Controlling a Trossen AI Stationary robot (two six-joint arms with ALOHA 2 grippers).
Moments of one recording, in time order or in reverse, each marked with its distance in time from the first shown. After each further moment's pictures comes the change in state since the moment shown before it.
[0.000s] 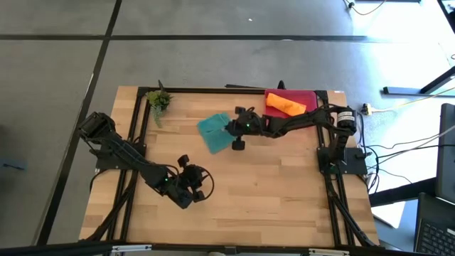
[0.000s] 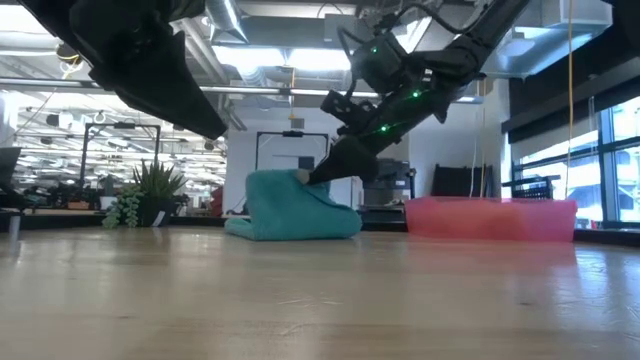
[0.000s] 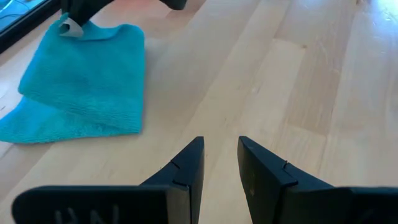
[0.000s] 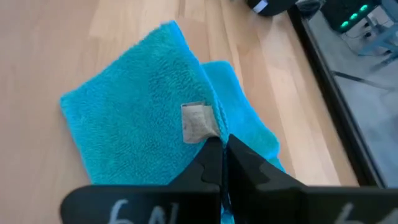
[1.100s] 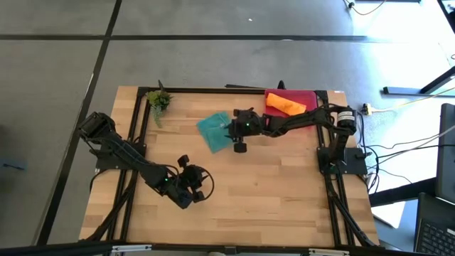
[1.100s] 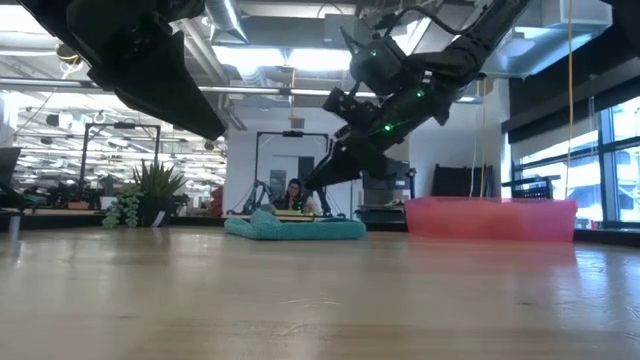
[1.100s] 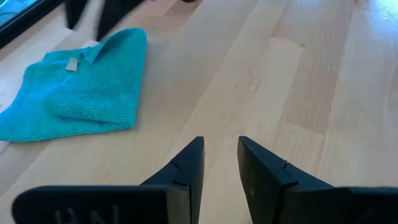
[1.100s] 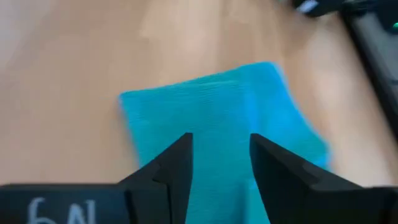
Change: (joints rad) left arm 0.000 0.000 0.000 0.000 0.008 -0.003; right arm -0.009 -0.001 0.000 -0.034 -0.143 0.005
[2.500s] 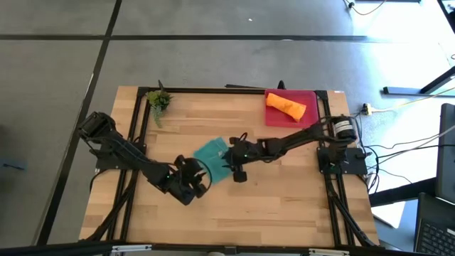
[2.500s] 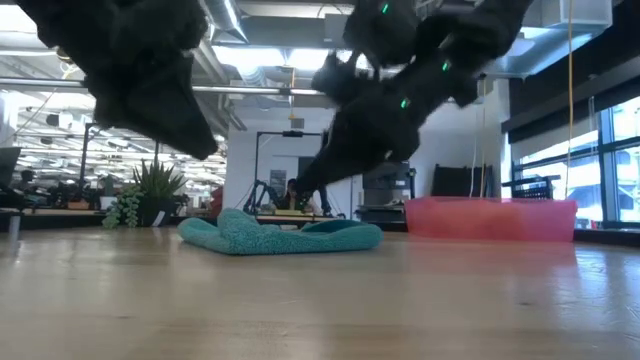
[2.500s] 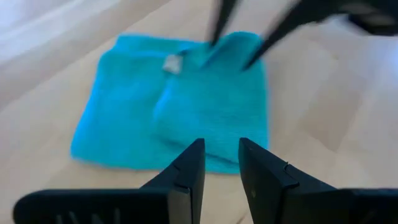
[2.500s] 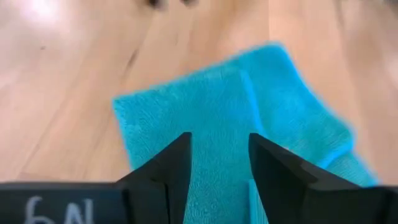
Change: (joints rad) left arm 0.036 0.000 0.000 -0.090 0.059 -0.334; right arm 0.293 0.031 0.014 -0.045 0.055 0.278
